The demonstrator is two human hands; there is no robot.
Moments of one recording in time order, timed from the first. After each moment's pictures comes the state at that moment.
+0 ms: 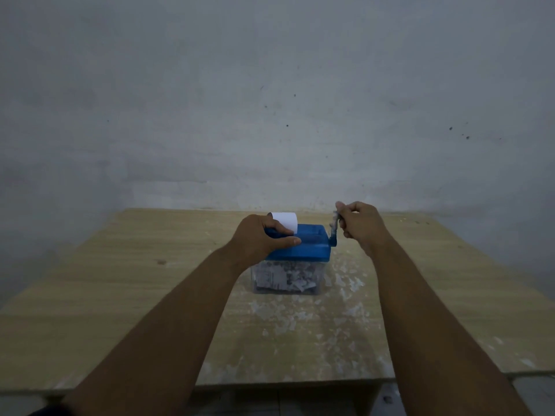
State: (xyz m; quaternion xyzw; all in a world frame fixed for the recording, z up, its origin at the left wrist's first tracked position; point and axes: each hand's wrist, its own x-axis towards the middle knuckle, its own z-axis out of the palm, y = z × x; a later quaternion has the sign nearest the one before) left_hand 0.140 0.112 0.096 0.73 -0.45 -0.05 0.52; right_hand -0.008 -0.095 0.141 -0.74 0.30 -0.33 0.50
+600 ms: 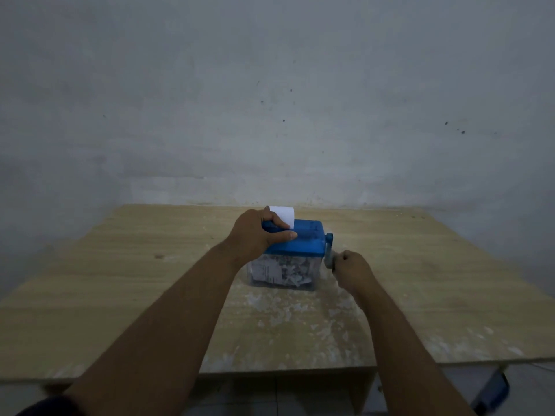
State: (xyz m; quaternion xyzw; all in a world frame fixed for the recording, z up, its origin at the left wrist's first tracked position) left_hand 0.128 0.112 0.096 0.72 -0.44 -0.06 0.54; right_hand -0.047 -0.057 0.049 -0.77 0.39 -0.21 0.45
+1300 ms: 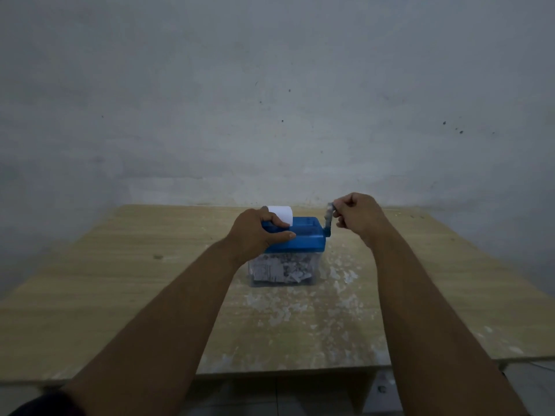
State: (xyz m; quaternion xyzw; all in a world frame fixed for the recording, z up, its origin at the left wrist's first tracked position) left_hand 0.130 0.112 0.098 0.74 -0.45 -0.04 0.51; right_hand -0.024 -0.091 0.150 -0.77 0.29 -0.32 0.47
